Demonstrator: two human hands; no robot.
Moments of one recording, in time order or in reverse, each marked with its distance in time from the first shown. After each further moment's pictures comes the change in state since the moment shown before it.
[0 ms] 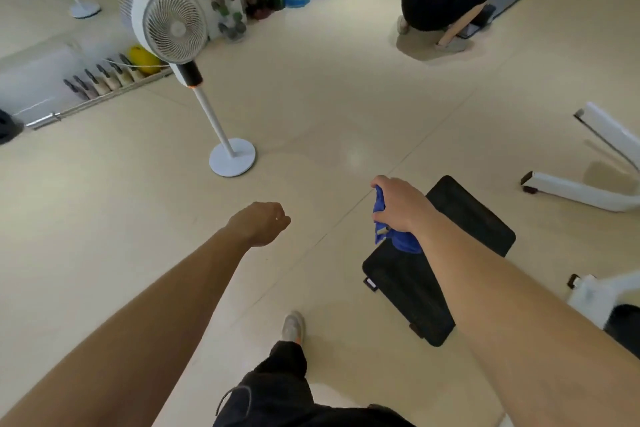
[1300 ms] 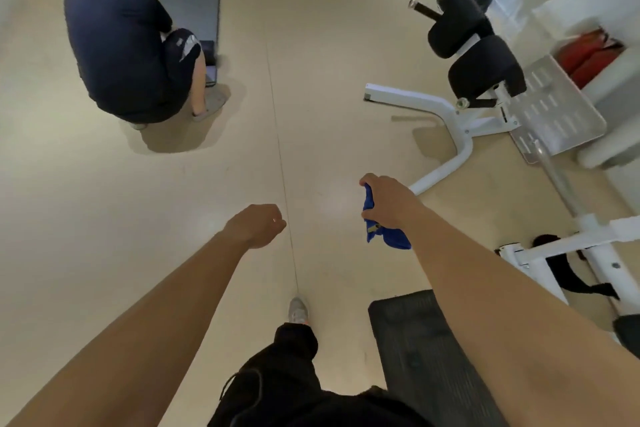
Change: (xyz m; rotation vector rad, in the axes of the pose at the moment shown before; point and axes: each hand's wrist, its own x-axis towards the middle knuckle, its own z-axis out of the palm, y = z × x) left_hand 0.839 0.670 -0.245 0.503 -0.333 0.821; right_hand 0.524 0.553 -0.368 0.323 0.219 0.832
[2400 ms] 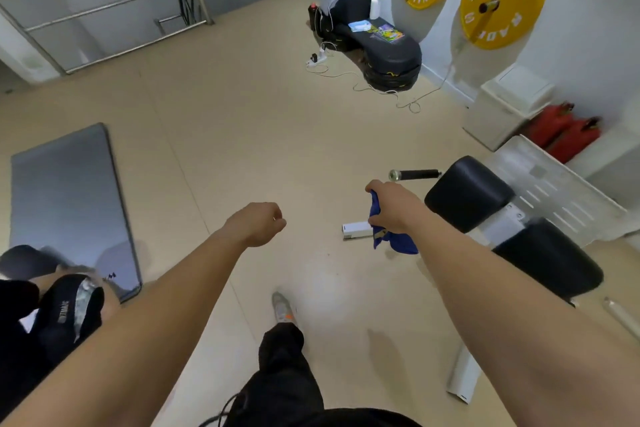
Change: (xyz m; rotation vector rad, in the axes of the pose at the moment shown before) left_hand 0.823 0.149 -0.588 0.238 -0.026 0.318; right_hand 0.749 0.157 -0.462 0.159 0.168 0.360
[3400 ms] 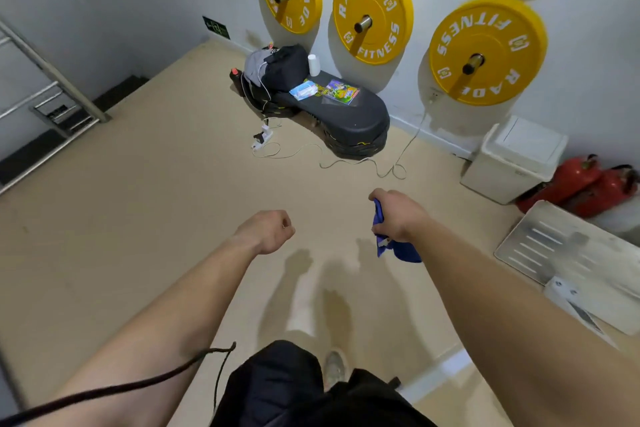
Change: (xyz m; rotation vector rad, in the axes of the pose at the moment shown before) left_hand 0.747 0.050 -0.426 0.144 -0.128 0.302; right_hand 0.683 0.062 -0.313 0.186 0.077 0.344
